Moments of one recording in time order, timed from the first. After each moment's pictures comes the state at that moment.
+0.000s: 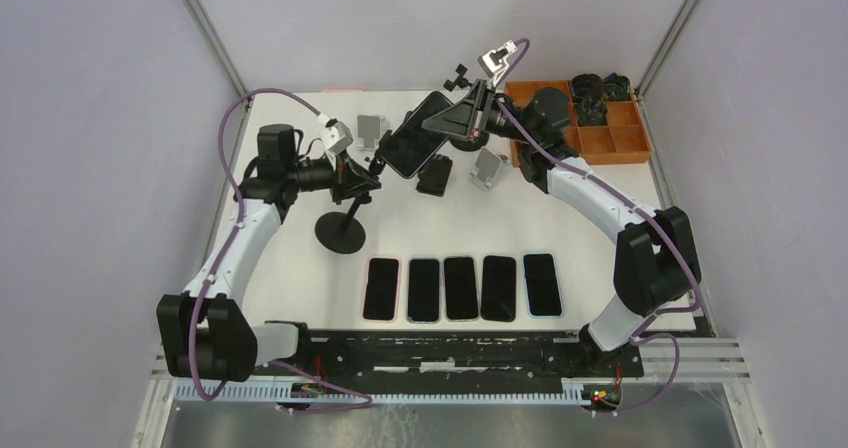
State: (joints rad) left arm -0.05 1.24 0.98 -0.35 1.09 0.41; right arm 0.44 1.64 1.25 0.75 -0.89 1.24
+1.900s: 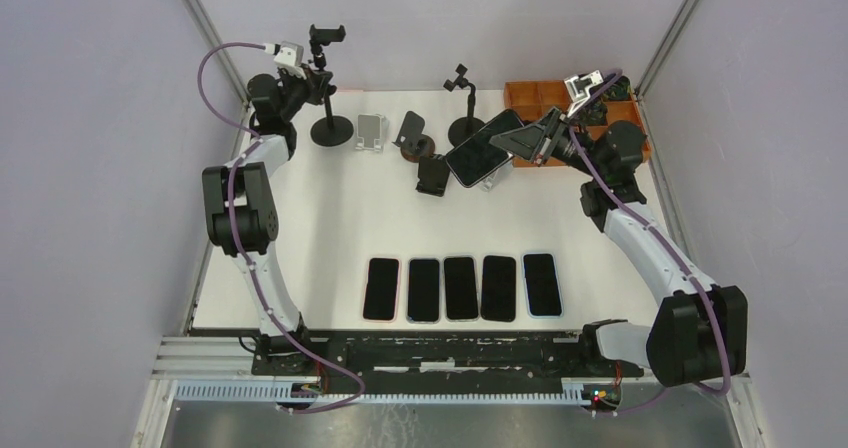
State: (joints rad) left arm 0.09 2.04 1.46 0.66 0.55 -0.10; right arm 0.16 1.25 0.90 0.61 -0.91 0.99
